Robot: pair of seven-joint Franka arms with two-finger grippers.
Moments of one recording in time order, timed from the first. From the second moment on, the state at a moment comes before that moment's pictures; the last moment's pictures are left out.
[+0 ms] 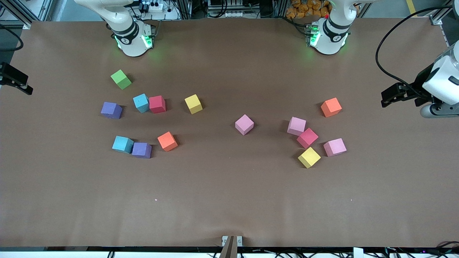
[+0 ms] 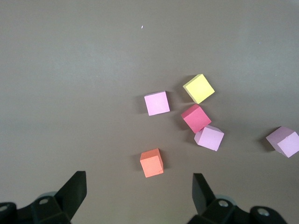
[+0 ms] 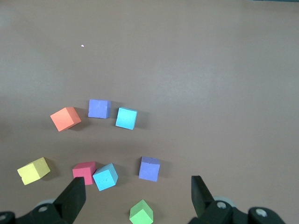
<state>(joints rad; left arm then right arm) 0.00 0.12 -0.12 -1.43 0.04 1.51 -0.13 0.04 0.02 -0.13 -1.45 0.01 1.52 -0.14</state>
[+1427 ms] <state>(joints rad) -0.57 0.41 -0.05 -1.61 0.01 1.87 -1.02 0.07 0.28 -0.10 -1.81 0.07 1.83 -0.14</state>
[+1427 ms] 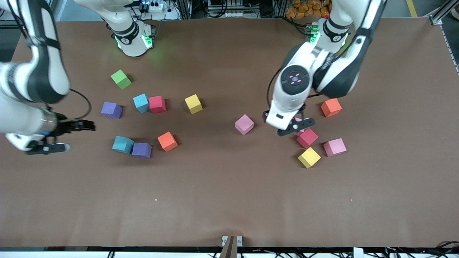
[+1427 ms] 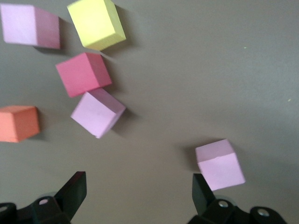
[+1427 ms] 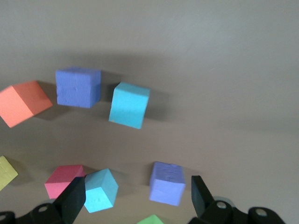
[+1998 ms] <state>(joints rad) -0.66 0.51 -0.06 -1.70 -0.04 2.17 -1.33 0.21 0.11 -0.10 -2.14 0.08 1.88 -0.15</state>
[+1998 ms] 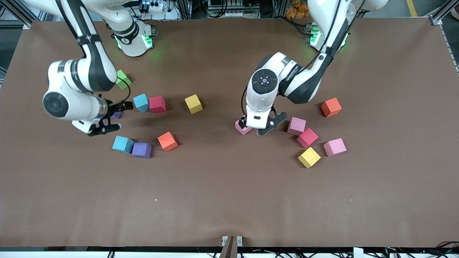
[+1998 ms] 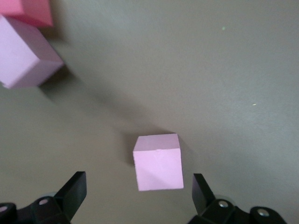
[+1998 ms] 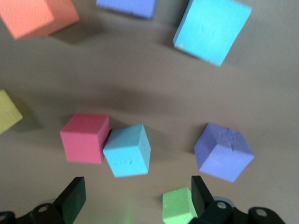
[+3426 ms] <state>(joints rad) -0.69 0.60 -0.06 -1.73 -0.14 2.27 -1.37 0.25 0.12 -0.11 -2.56 0.08 2.38 -0.43</state>
